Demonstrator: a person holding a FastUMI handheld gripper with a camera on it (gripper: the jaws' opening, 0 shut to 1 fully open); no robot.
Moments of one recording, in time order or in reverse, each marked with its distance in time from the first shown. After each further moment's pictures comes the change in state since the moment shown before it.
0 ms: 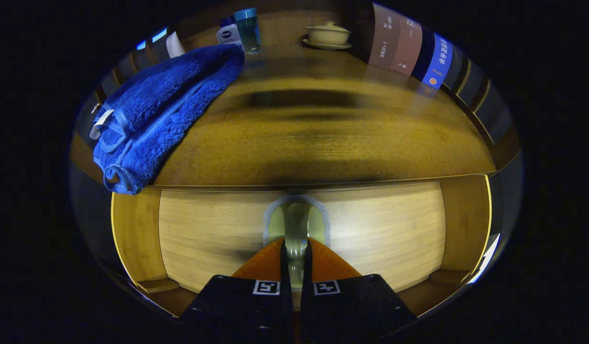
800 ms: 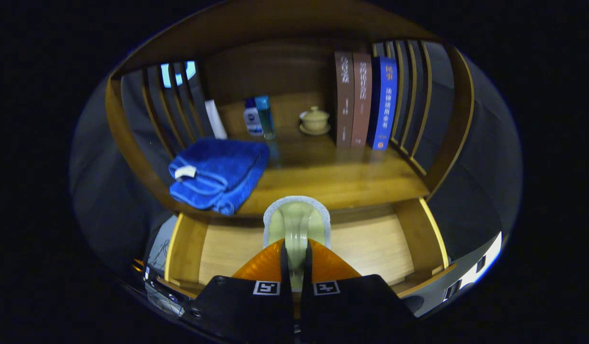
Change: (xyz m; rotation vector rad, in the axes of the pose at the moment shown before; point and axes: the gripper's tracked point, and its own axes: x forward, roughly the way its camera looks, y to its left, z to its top) arm -0.153 -0.005 0.053 0.040 -0.438 0.062
